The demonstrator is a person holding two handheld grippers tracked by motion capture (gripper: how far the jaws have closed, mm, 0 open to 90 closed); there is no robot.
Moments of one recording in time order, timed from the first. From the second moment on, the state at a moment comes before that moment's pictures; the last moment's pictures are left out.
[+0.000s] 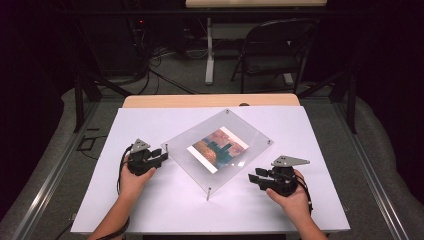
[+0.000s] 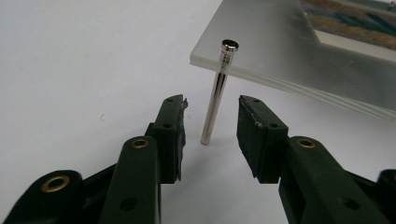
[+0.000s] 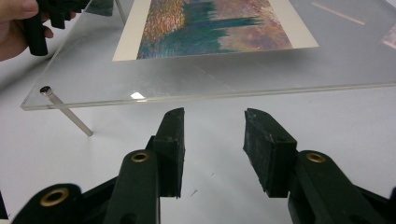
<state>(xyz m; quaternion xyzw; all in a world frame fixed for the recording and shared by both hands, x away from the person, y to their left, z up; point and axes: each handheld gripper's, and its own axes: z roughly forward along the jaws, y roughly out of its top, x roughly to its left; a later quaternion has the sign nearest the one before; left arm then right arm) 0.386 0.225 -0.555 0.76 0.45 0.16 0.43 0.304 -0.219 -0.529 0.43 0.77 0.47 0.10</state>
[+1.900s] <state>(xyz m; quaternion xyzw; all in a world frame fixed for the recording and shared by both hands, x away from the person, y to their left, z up) 0.366 0.209 -0.522 0.78 0.41 0.10 0.46 0.255 -0.144 -0.537 0.34 0.79 0.51 0.01</state>
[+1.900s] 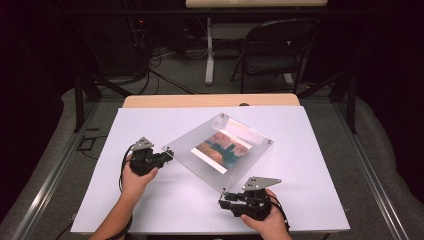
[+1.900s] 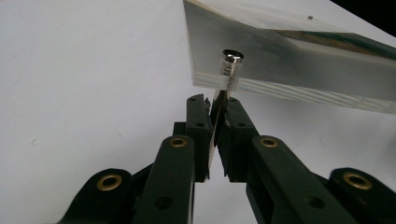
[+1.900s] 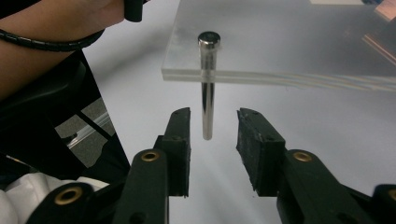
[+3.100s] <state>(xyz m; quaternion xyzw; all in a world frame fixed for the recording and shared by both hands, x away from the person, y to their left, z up) 0.331 0.201 -0.516 0.79 0.39 0.10 0.47 0.273 -0.168 -0.532 0.35 0.79 0.50 0.02</state>
